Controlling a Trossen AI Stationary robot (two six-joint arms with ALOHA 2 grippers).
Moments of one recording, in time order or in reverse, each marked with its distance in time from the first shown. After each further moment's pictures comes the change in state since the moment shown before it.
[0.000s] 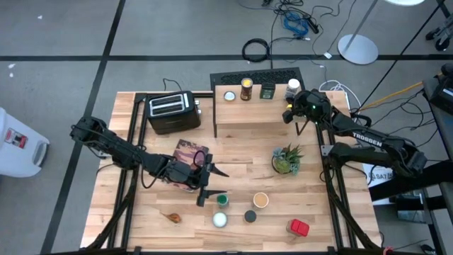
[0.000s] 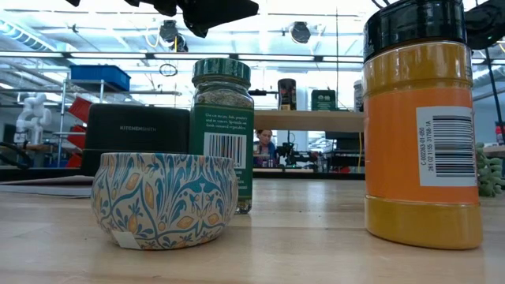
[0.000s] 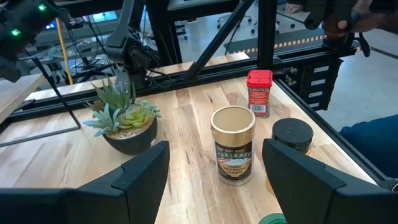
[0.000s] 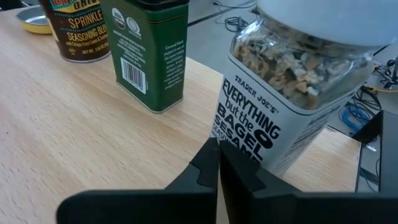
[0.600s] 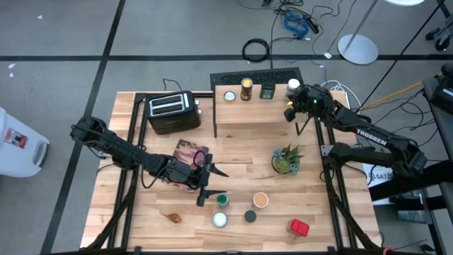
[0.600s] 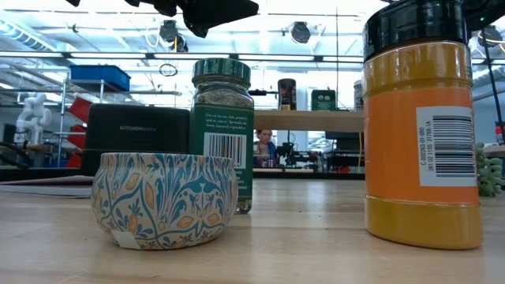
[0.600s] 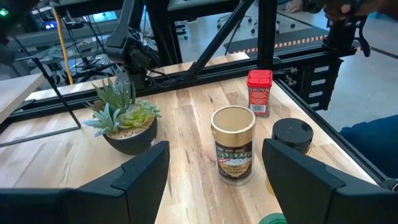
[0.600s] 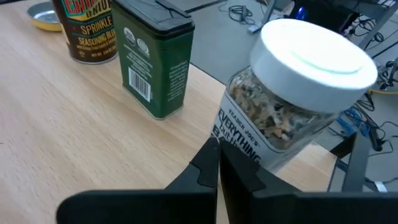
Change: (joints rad) left arm 0.000 0.000 0.000 -0.001 0.000 0.000; right arm 0.006 0.000 0.151 -0.222 0.000 -0.053
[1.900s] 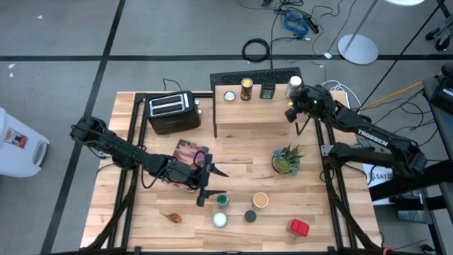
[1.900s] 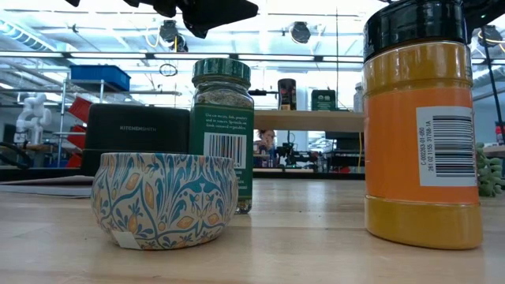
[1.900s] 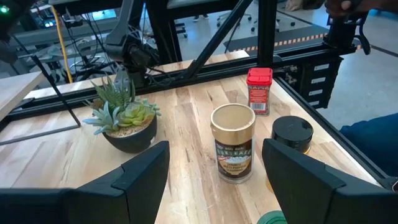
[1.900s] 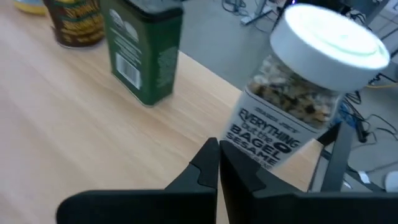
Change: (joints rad) left arm 0.000 0.000 0.000 -0.007 0.000 -0.001; right arm 0.006 -0.011 0.012 -0.057 0.040 -0.006
